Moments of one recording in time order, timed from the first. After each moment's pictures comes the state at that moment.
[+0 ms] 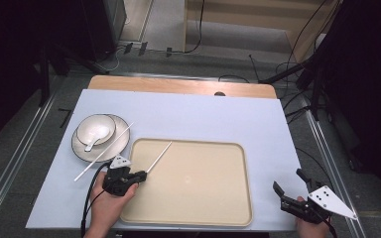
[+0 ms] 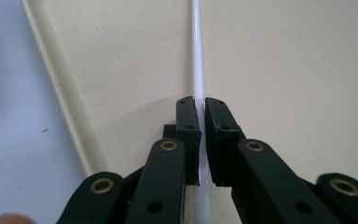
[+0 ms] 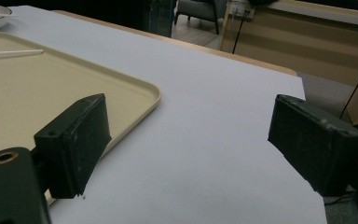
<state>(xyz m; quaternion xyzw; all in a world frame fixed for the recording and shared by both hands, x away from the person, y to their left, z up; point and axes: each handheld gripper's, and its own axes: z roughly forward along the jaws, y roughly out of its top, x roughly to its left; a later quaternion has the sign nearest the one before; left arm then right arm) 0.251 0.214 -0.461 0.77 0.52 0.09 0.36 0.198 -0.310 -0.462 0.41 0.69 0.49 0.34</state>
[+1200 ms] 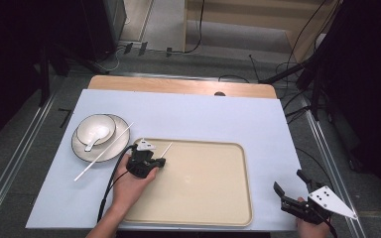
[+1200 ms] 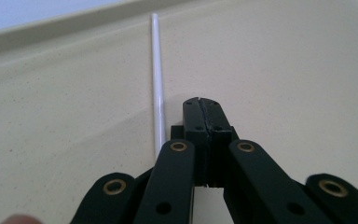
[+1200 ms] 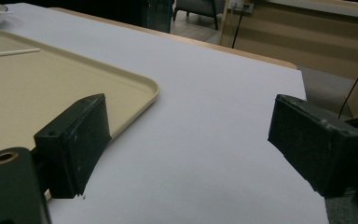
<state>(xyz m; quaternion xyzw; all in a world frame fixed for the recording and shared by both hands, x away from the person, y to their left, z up) 0.307 0.164 -0.462 0.80 0.48 0.08 0.36 0.197 -0.312 -0.465 0.42 0.69 0.49 0.33</state>
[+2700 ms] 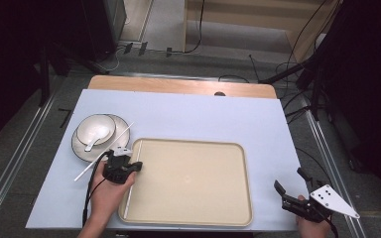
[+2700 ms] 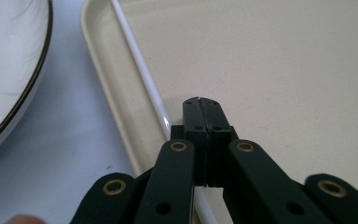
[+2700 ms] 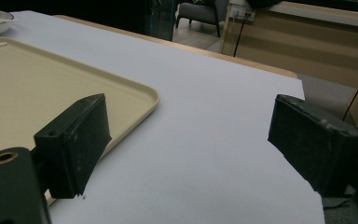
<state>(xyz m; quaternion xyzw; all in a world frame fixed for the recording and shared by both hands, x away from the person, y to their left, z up) 0.278 0.220 -0.455 0.78 0.53 0.12 0.32 0.201 -0.315 -0.462 0.41 0.68 0.50 0.34</state>
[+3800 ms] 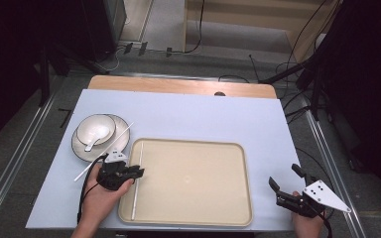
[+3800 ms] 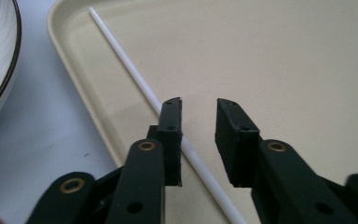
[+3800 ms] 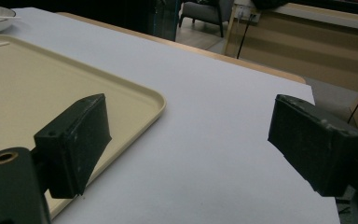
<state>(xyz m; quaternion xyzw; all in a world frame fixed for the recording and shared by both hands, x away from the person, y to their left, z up) 0.263 0.230 -0.446 0.79 0.48 0.09 0.37 0.211 -0.302 -0.461 0.40 0.69 0.50 0.34</state>
